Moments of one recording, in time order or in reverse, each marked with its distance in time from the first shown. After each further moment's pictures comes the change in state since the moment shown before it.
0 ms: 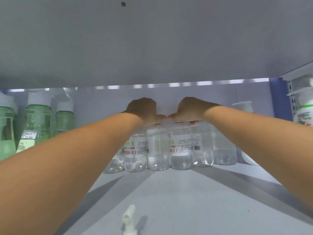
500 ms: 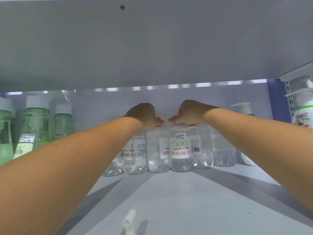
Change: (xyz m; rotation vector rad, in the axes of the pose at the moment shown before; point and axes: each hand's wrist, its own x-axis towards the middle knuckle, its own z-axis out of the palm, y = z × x) left_hand 0.006 -0.006 0.010 -0.113 -0.041 -0.041; right_hand 0.003 0.005 0.003 0.013 0.019 0.019
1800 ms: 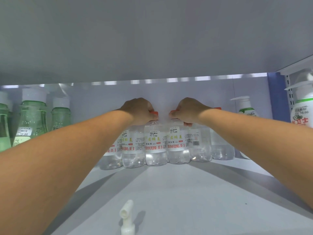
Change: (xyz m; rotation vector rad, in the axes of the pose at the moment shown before) left_hand -0.002 -0.019 0.002 -0.020 -0.022 0.007; right_hand -0.007 -0.001 0.017 0.149 0.026 0.043
